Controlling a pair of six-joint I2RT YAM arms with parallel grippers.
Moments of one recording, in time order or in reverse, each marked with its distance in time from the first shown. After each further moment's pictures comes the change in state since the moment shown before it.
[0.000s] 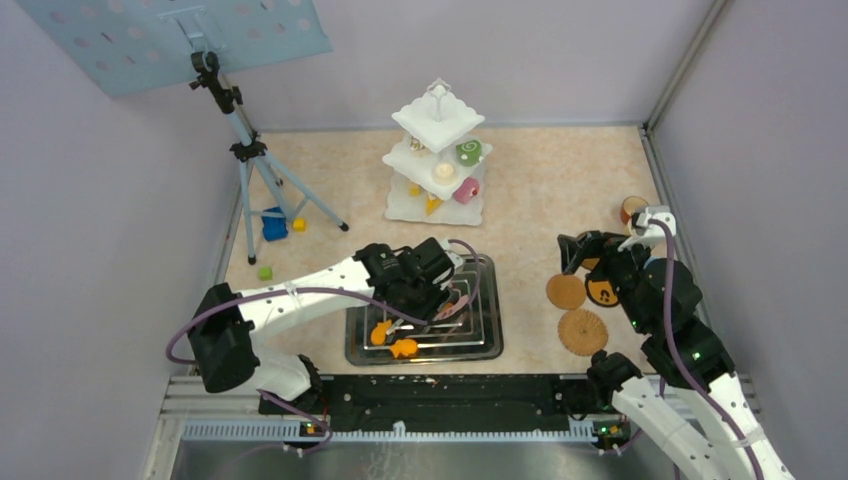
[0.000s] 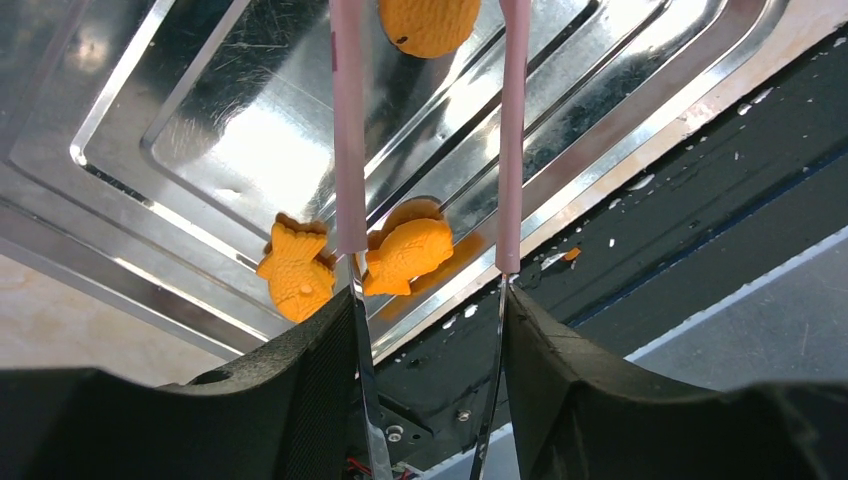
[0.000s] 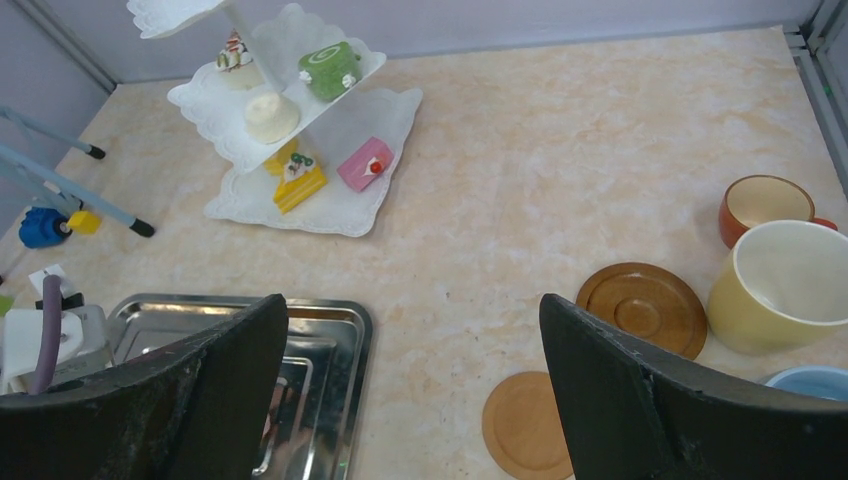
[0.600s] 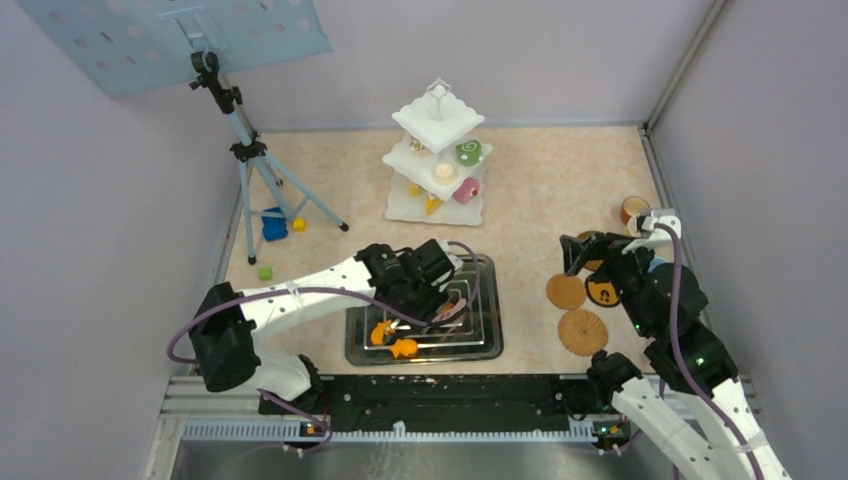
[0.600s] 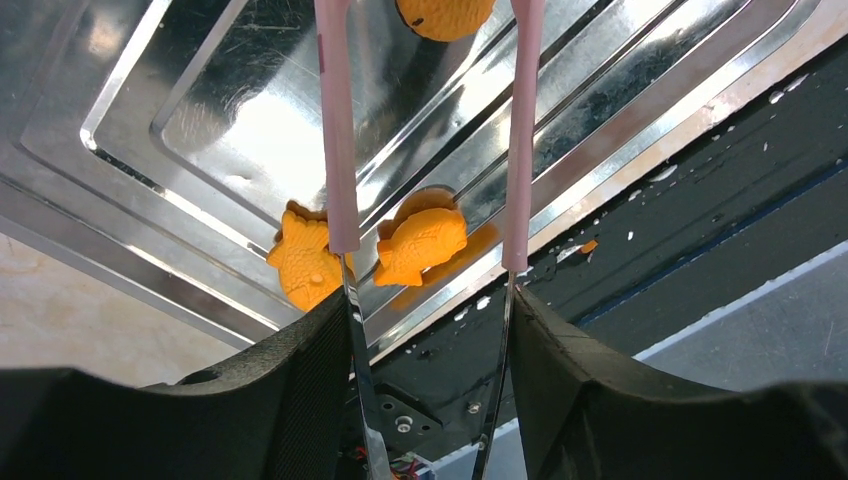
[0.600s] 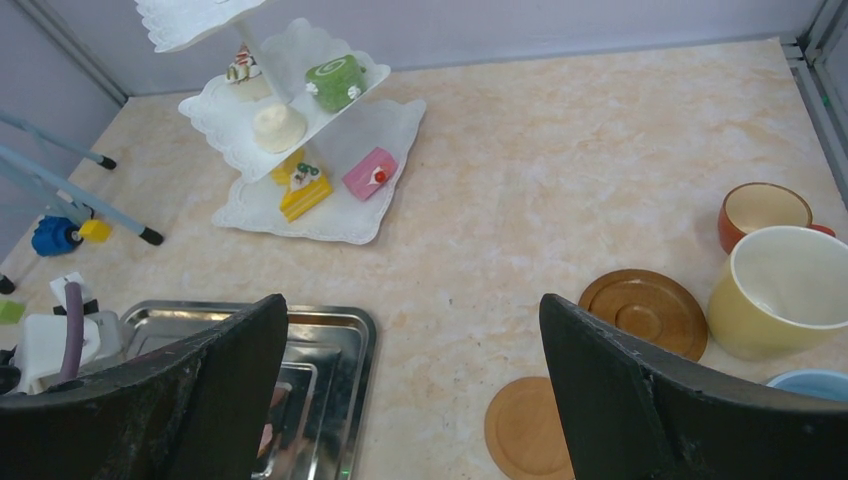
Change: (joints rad) left arm -0.003 0.003 0.000 -0.024 -0.029 0.006; right arm 0.000 -0.027 -0.001 0.002 0.000 0.000
